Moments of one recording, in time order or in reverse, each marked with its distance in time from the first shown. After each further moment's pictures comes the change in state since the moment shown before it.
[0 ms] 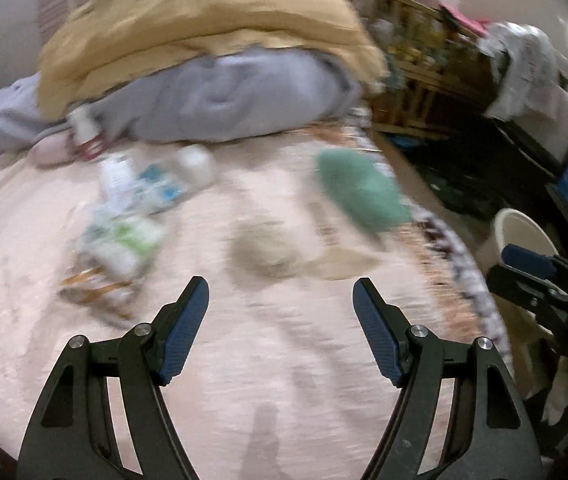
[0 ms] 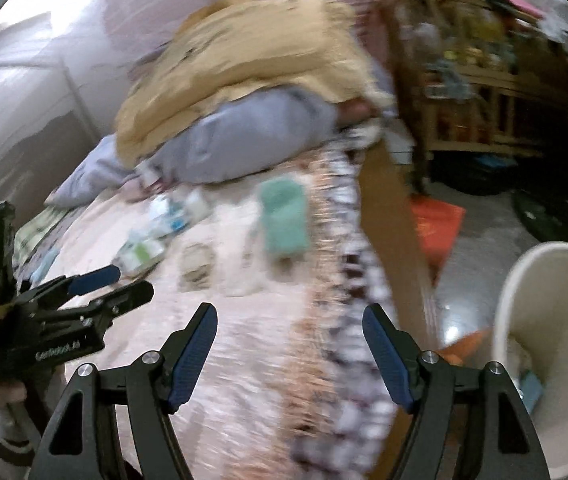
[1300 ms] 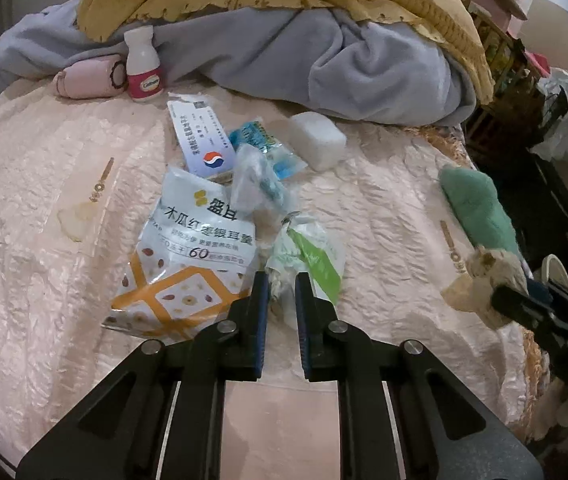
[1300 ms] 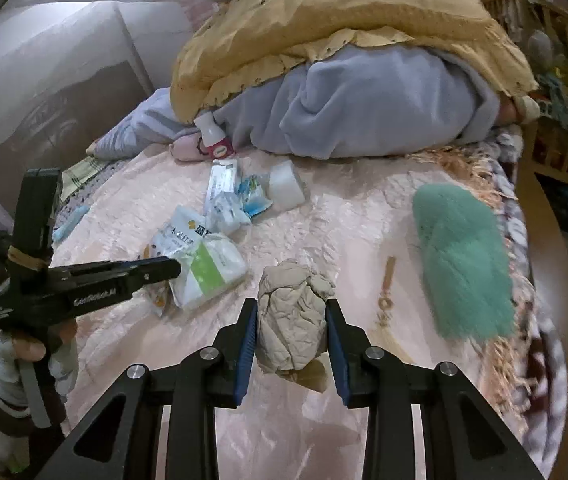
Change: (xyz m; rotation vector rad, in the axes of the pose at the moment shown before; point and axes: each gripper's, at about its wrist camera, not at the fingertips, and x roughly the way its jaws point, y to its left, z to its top) left arm 0.058 0.114 0.012 -0.171 0.108 -0.037; right arm 0.115 0.087 0.032 -0.152 0.086 0.154
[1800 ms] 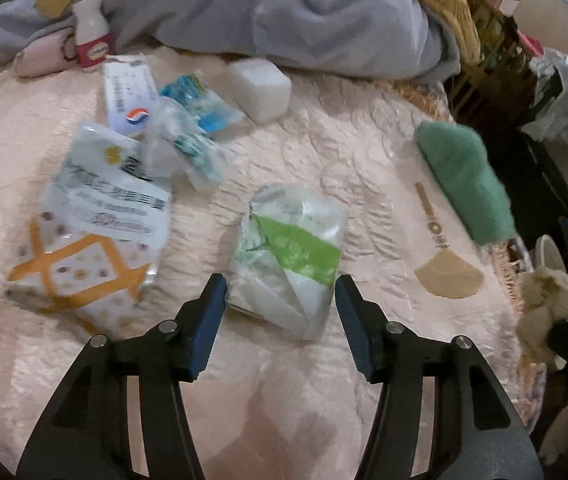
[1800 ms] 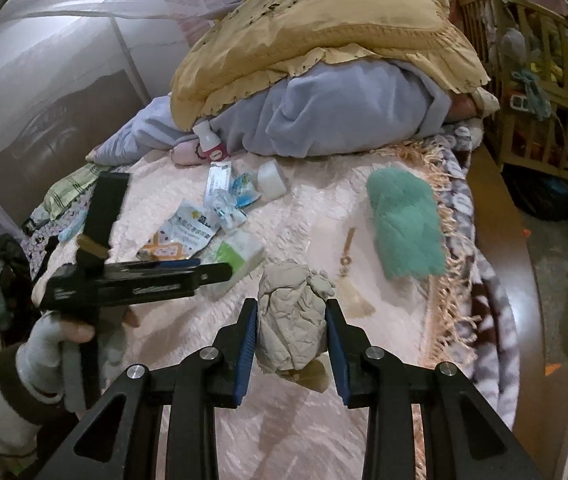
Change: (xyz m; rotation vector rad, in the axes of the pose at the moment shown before) left arm 0.049 -0.043 -0.014 0.027 0.099 -0.036; right arm -0.056 -0.018 -0.029 0.017 -0.020 -0.020
